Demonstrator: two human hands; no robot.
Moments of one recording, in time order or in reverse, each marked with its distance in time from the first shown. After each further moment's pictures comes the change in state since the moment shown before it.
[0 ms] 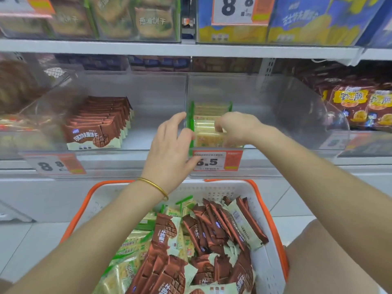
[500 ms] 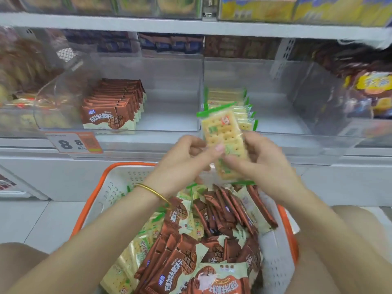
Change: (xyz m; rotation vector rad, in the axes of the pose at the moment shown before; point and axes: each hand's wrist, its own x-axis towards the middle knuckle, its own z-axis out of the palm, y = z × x) left_hand -0.044 0.024 -0.036 -0.962 -0.320 -0.600; right_hand -0.120 -0.058 0.041 1.224 0.321 -0.056
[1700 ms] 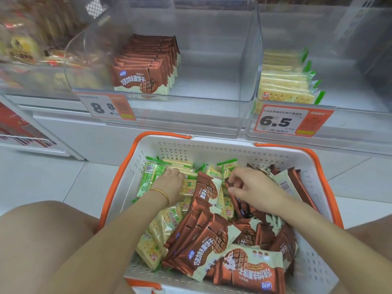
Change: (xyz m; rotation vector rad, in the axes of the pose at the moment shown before) left_hand 0.032 -0.244 -0.053 1.282 -0.290 -0.176; right_hand 0.008 0.109 0.086 -0.614 -0.524 0.137
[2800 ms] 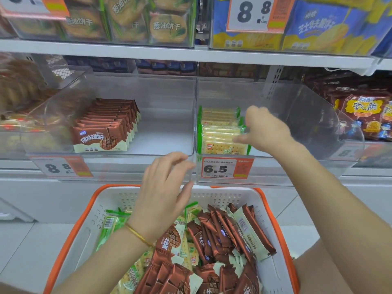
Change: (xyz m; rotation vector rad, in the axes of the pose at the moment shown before) left_hand -0.064 0.094 -0.163 -0.313 1.096 0.396; right_hand 0.003 -0.007 -0.207 -0.342 0.492 0.358
